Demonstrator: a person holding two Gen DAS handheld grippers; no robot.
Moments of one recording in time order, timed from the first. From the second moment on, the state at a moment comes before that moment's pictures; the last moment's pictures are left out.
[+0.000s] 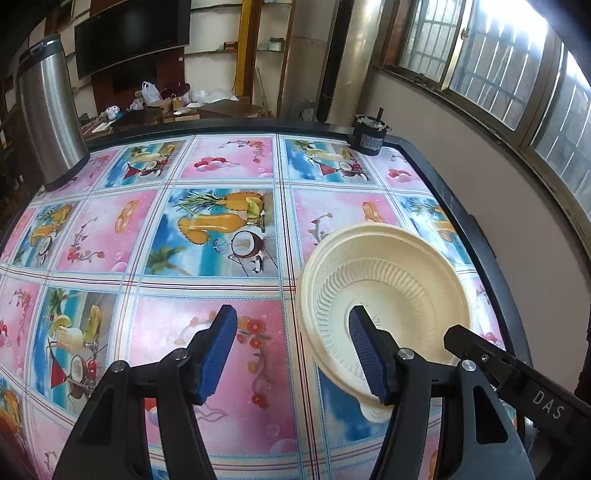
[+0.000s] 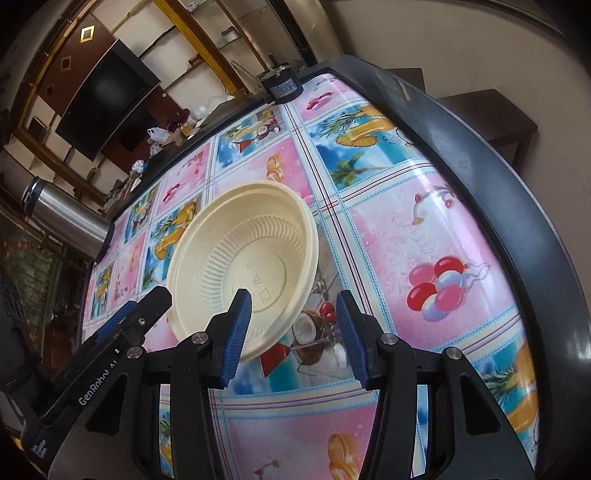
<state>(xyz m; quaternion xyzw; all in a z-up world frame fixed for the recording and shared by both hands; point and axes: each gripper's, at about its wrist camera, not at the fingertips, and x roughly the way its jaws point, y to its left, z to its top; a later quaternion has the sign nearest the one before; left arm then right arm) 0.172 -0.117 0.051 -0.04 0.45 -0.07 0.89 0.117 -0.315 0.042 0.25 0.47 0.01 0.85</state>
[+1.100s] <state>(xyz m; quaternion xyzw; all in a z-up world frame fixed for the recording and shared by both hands) 0.086 -0.092 0.021 0.01 0.51 -0.07 0.86 0.050 -0.250 0.034 0.13 0.49 0.06 0.86</state>
